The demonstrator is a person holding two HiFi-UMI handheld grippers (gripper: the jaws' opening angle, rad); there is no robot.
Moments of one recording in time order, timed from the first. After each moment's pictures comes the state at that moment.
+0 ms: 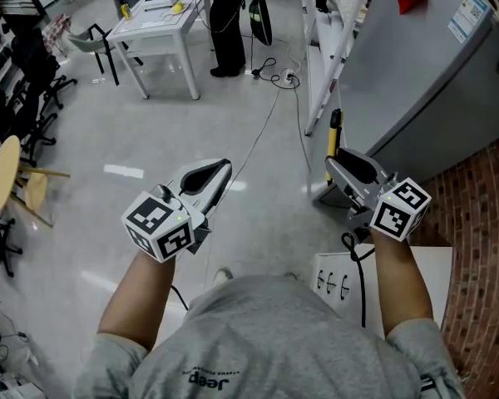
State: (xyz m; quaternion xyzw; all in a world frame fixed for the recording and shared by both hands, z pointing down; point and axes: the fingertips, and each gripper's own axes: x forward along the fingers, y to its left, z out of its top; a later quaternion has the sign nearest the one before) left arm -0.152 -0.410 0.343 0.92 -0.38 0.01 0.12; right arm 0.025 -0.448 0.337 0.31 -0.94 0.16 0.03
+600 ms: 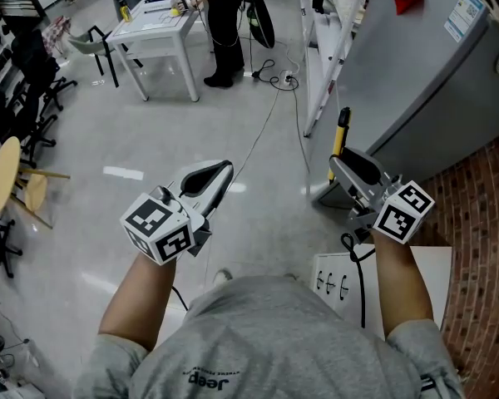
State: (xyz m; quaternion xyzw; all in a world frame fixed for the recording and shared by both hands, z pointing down) left arm -0.146 -0.404 0.334 0.92 -0.37 -0.01 0.13; right arm 0.034 -0.443 0.322 0.31 -0.94 0.15 0.00
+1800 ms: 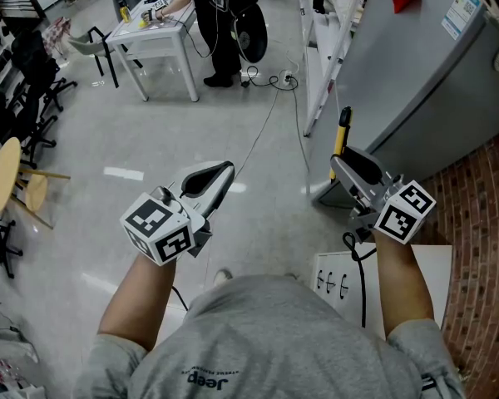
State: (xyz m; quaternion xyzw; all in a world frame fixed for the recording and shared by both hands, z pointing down) left arm -0.139 -0.398 0.331 0.92 -0.36 0.00 0.13; right arm 0.040 -0.438 0.318 0.31 -0.94 0.14 0.00
